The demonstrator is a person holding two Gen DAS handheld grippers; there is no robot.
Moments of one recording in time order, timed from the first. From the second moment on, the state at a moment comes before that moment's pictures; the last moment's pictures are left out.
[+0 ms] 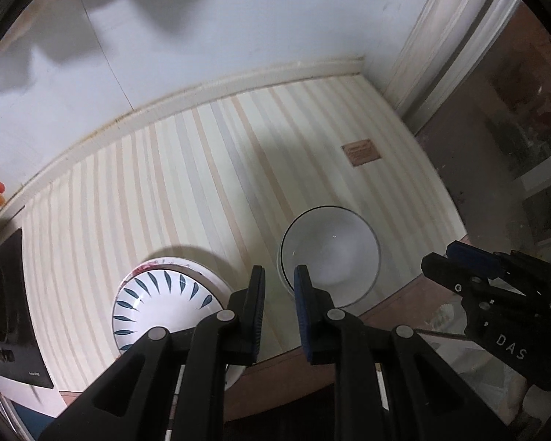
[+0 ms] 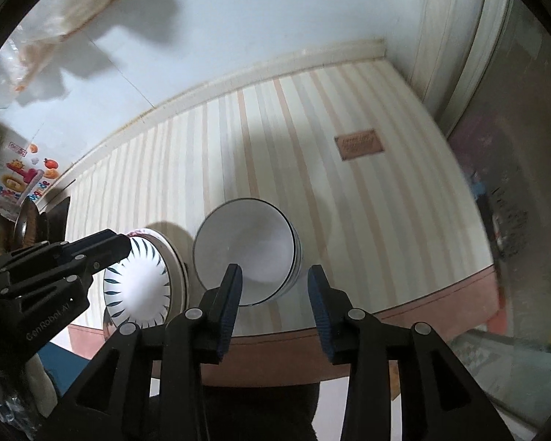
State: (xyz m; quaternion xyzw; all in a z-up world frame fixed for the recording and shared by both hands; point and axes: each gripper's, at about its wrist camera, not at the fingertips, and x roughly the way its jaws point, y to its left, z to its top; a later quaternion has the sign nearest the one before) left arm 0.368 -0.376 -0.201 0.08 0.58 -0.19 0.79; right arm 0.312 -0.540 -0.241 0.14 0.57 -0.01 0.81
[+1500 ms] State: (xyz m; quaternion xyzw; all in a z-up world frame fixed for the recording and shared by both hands) left arm 0.437 -0.405 -0.349 0.04 0.70 -0.20 0.68; right arm 0.348 -0.580 -0.405 0.33 0.62 0.07 0.71
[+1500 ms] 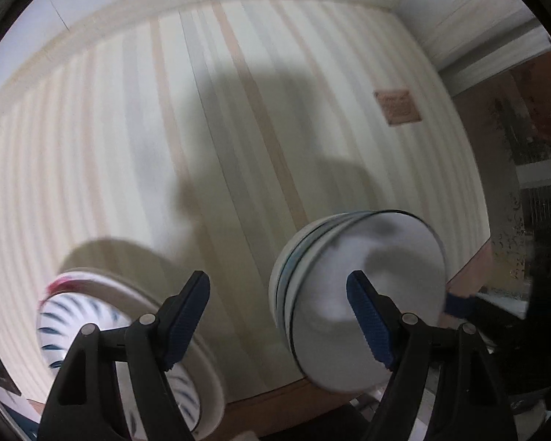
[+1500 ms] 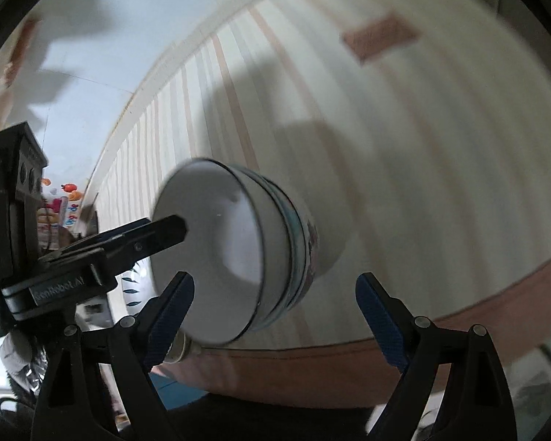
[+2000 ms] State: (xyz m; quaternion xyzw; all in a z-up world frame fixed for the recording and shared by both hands) left arm 0.438 -0.421 -0.391 -0.04 0.73 -0.27 0.63; right arm 0.380 -0.571 -0.466 0.39 0.63 0.11 0.66
